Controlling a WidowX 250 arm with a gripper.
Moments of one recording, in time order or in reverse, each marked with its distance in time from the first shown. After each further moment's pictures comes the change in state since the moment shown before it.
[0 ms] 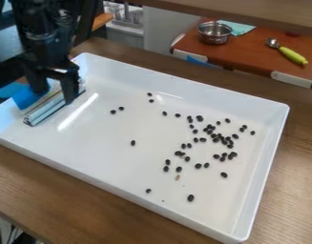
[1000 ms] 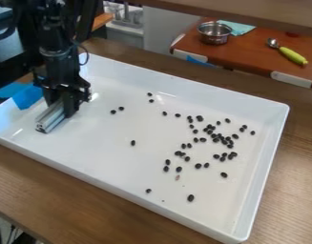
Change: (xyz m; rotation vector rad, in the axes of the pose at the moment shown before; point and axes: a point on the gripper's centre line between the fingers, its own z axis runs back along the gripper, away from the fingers) arm -0.014 -0.027 -0.017 0.005 0.066 -0.023
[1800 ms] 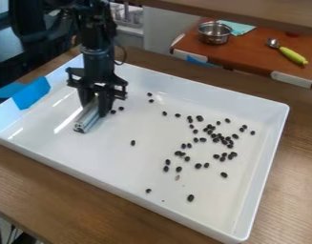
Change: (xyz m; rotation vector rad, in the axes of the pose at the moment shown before) arm 0.022 -0.050 0.001 -0.010 0.041 0.046
